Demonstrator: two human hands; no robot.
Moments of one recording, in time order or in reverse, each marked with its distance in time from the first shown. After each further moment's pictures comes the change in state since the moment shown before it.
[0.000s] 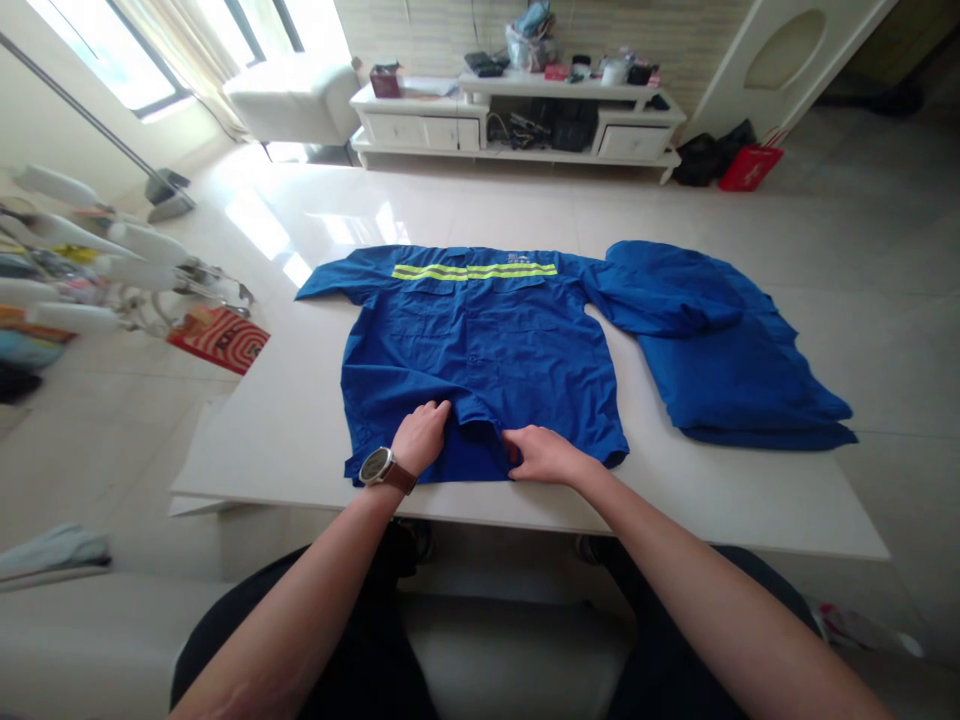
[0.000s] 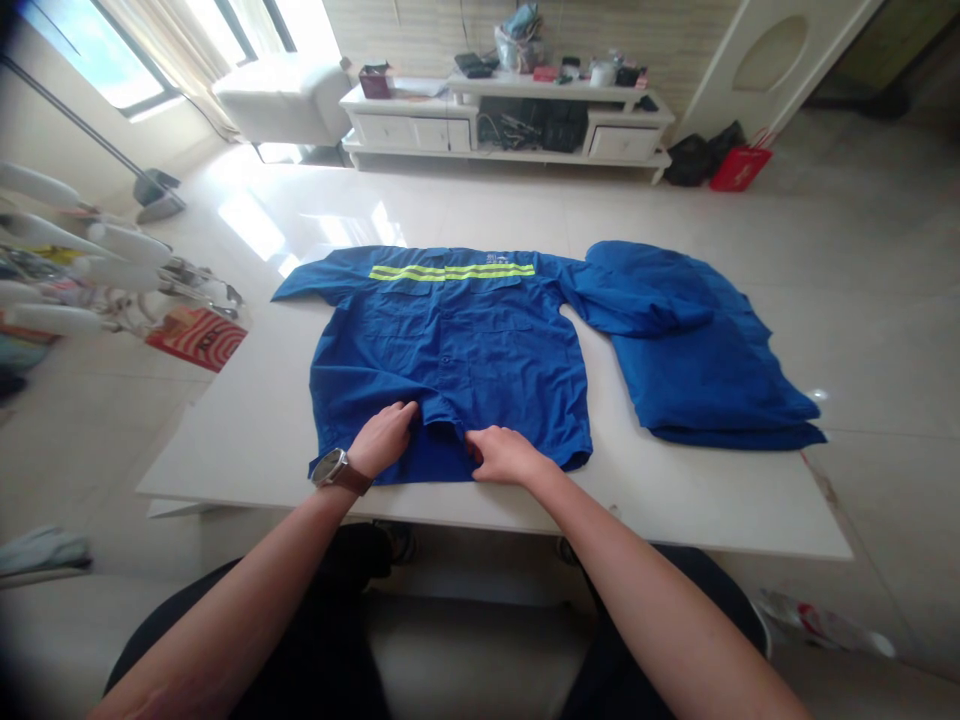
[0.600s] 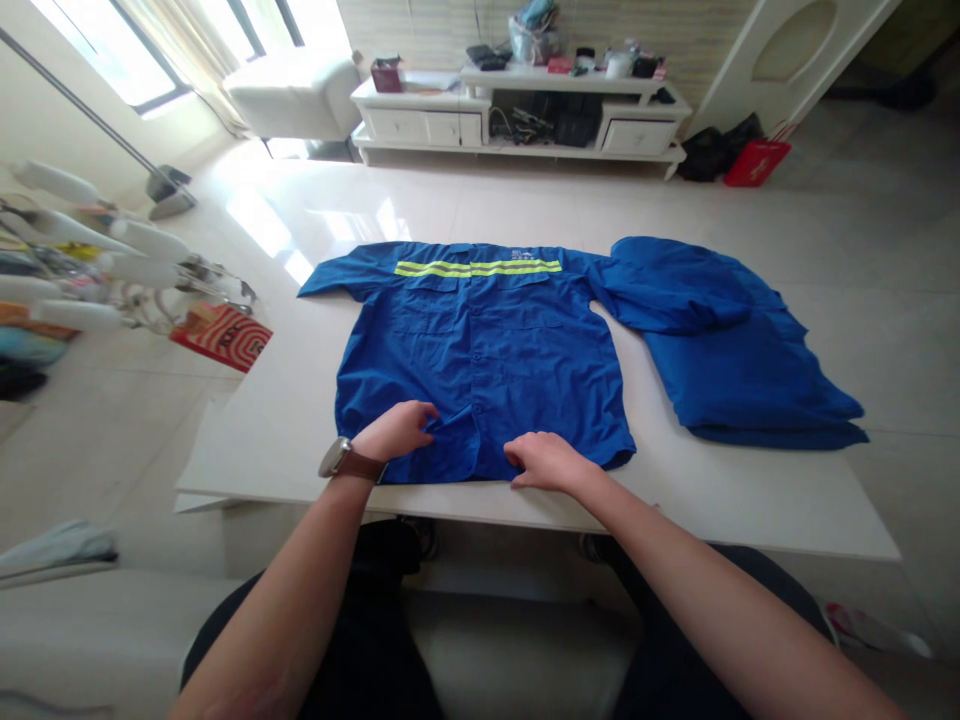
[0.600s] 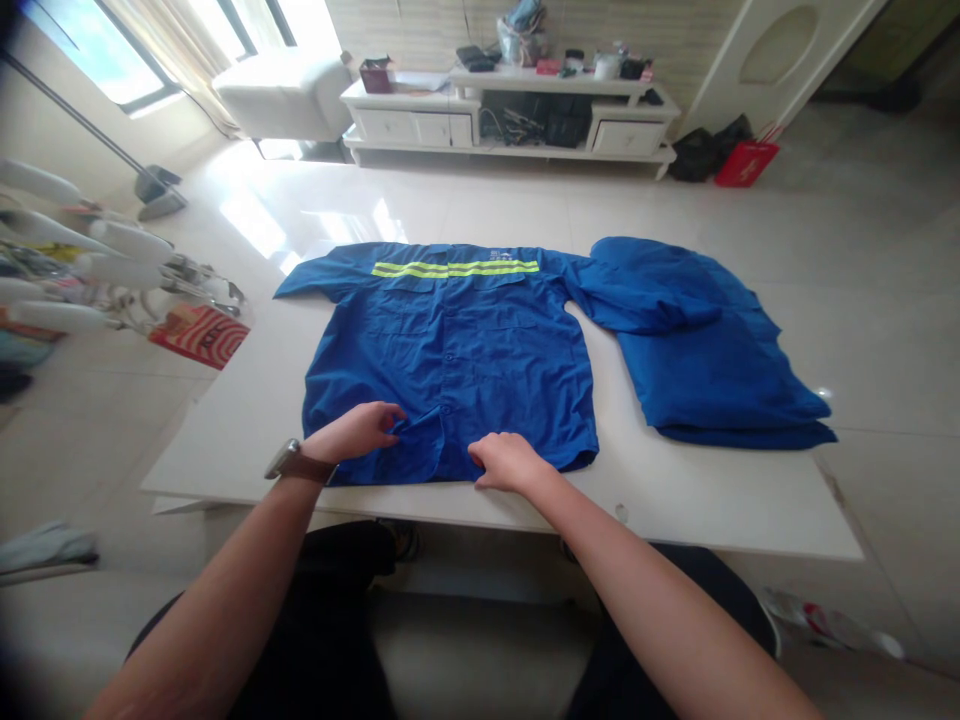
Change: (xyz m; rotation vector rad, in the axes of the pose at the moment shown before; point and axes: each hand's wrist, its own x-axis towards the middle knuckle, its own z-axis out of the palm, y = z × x) left_hand 0.001 -0.050 -0.026 -0.218 -0.204 -0.006; right_hand 0.000 -0.006 0.005 -0.267 -0.152 0.001
